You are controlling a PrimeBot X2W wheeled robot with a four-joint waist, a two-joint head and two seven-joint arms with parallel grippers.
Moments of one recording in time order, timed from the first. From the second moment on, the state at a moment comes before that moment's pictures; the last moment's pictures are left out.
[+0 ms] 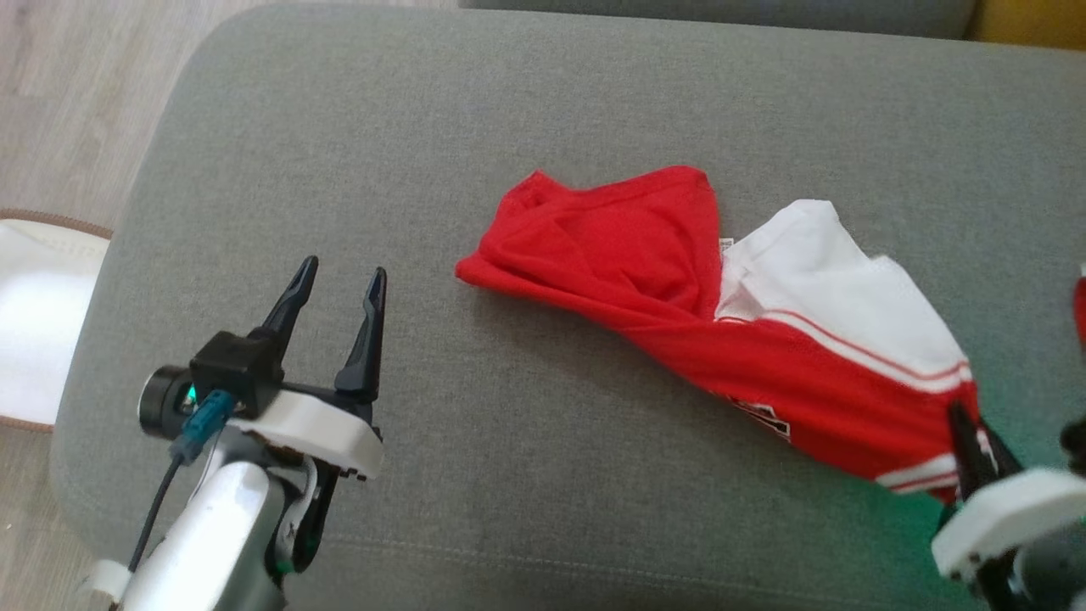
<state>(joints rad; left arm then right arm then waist) -0.27 0.30 -0.49 0.20 -0.40 0.13 -0.25 0.11 -0.04 -0.21 -0.08 0.26 0.12 0.40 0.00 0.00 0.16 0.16</state>
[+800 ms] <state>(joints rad) -0.15 0.33 -0.49 0.16 -0.41 0.18 -0.23 0.17 -0.04 -0.10 -0.18 0.15 0.12 0.01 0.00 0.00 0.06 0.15</state>
